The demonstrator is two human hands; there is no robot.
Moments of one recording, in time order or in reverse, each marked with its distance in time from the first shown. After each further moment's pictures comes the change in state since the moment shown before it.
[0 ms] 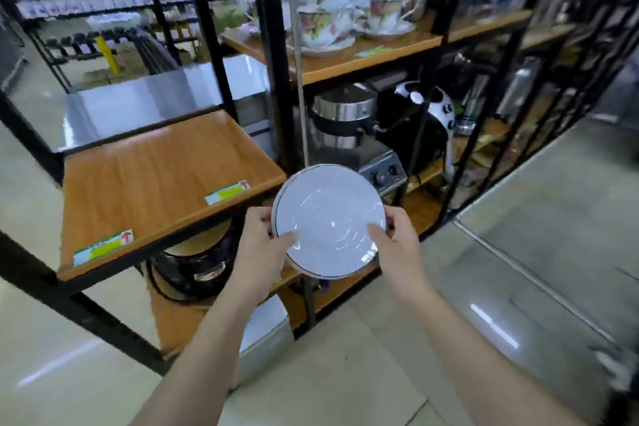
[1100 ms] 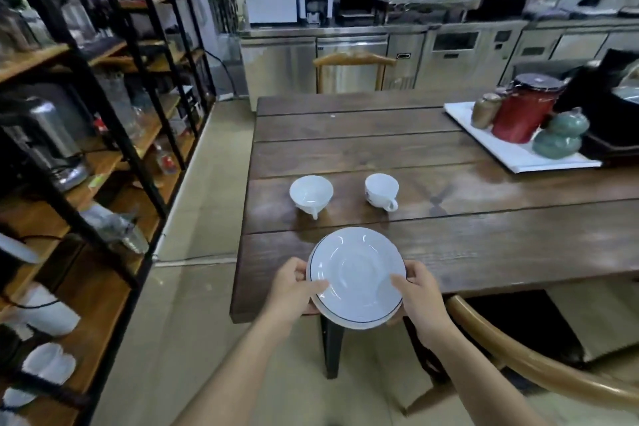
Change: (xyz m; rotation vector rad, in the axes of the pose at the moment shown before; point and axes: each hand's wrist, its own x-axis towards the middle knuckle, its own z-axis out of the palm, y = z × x) left_hand -0.257 -0.039 0.645 0.324 -1.189 -0.114; right_hand -0.189 0.120 -0.631 0.126 1.054 0.409
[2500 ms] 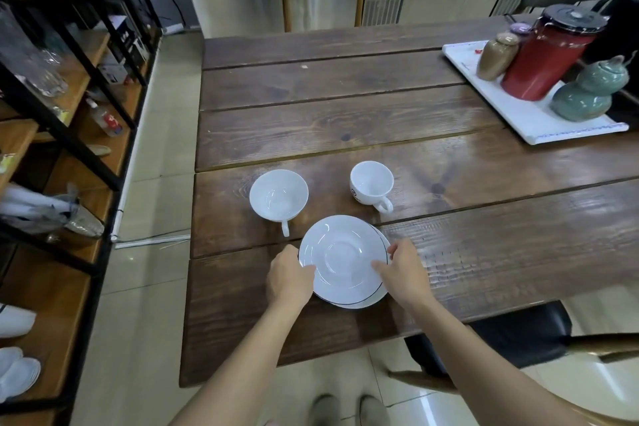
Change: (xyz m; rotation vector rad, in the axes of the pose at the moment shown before) left_hand 0.162 -0.001 0.053 0.633 0.139 -0.058; right_hand 0.156 0.005 0.009 -0.651 0.097 0.106
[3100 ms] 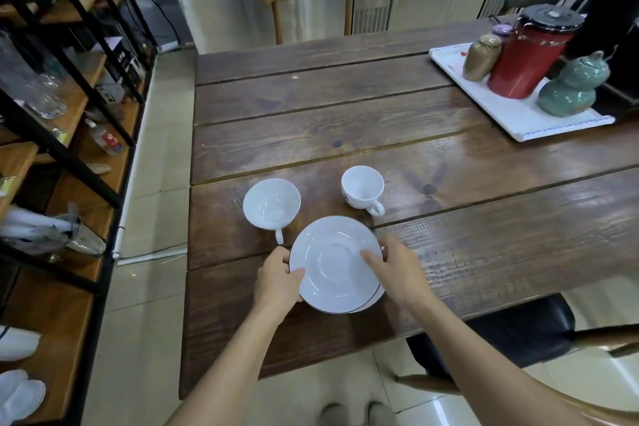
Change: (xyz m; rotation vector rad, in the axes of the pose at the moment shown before) left_hand -0.008 0.002 -0.018 -0.187 -0.078 0.027; right_hand -0.013 -0.011 -0.018 0.077 -0.020 -0.136
